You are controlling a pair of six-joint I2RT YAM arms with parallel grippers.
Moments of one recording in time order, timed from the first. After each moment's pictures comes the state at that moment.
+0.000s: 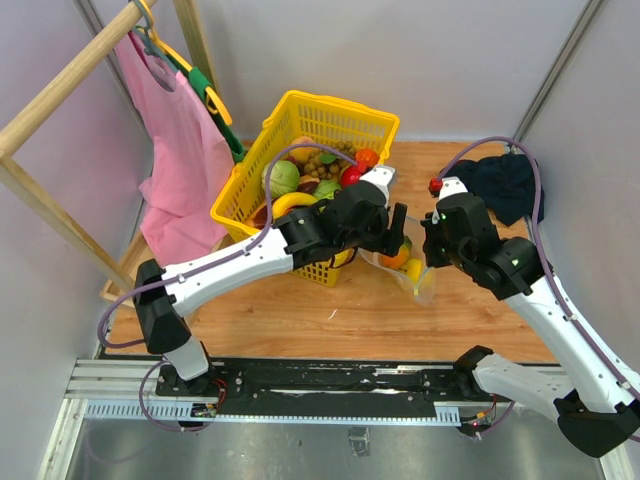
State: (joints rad) left arm -1.08 1.66 1.62 -0.51 -0.27 -0.50; right arm 0.61 0.97 1.20 -0.98 0.26 0.28
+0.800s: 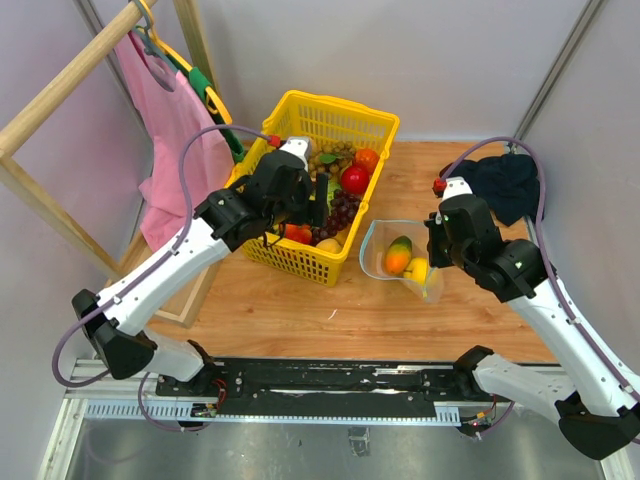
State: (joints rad) left arm -0.81 1.39 1.53 -0.73 -0.30 -0.45; right arm 0.61 0.96 1.20 -0.99 0.30 0.28
